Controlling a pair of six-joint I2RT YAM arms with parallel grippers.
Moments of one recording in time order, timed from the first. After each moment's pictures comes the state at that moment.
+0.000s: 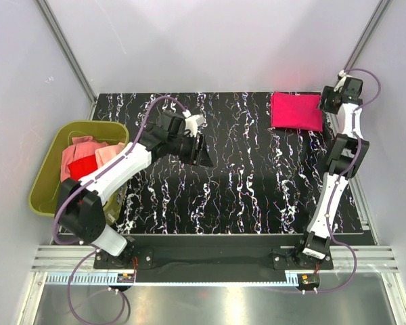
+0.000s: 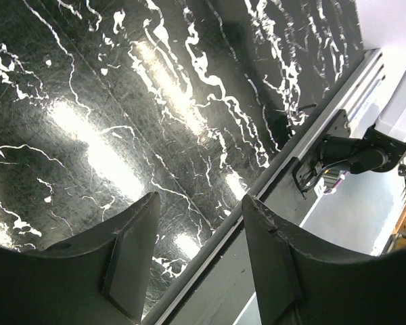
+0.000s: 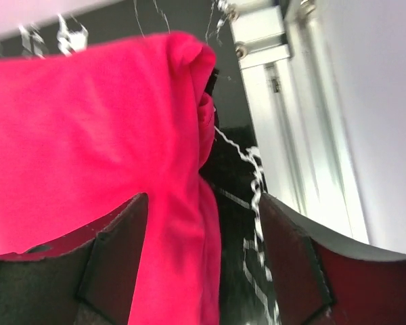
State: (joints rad) left arm -0.54 1.54 1.25 -0.52 0.58 -0.36; right arm -0.35 2.68 2.50 -0.51 -0.19 -0.02
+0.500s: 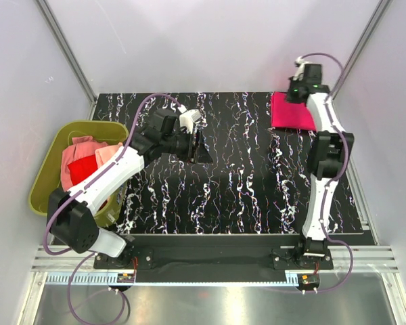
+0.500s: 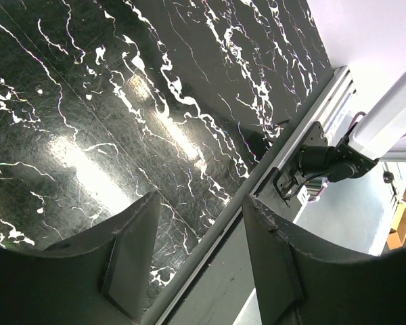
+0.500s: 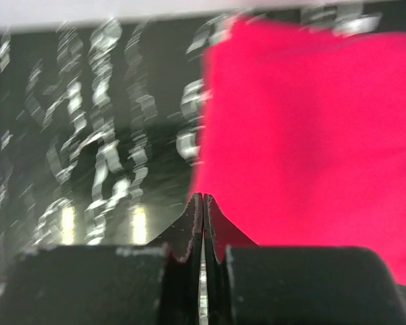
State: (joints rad) left arm -0.54 1.44 1.24 -0.48 0.59 -0.39; right arm -0.09 2.33 2.19 -0.52 -0.16 0.07
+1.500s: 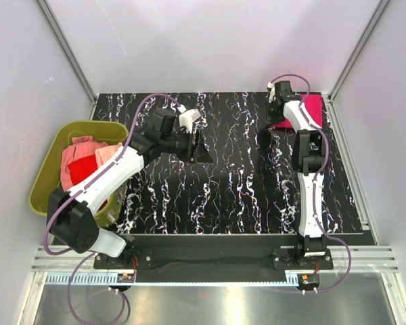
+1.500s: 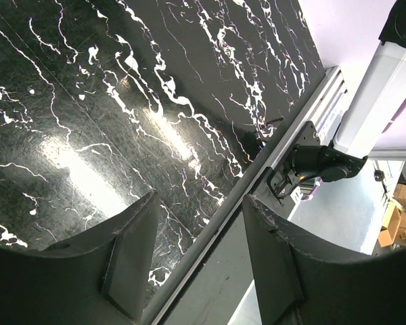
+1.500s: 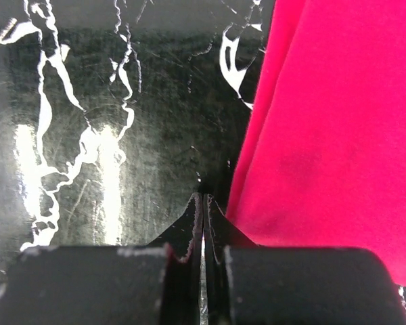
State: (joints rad) left arm -0.54 1.44 1.23 -0.47 0.62 -0.40; right arm 0.06 2.53 2.22 -0.67 -0.06 0.00
